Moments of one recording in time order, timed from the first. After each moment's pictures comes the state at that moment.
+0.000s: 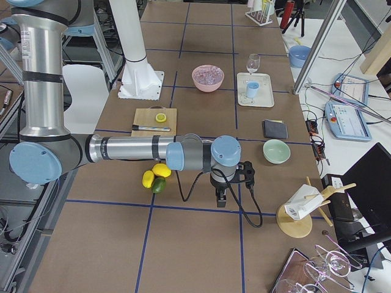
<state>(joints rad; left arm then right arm) -1.58 -1.66 -1.56 -1.41 -2.33 0.17 1.58 -1.61 1.68 -1.60 2.40 -0.04</state>
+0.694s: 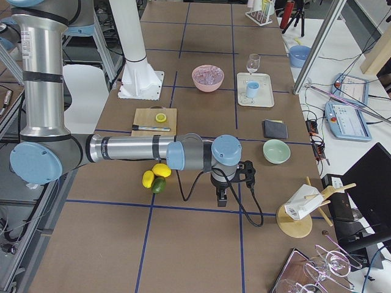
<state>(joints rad) -1.58 -1.67 -1.56 -1.41 -2.33 0.16 1.58 -1.61 1.68 -1.60 2.40 -0.04</state>
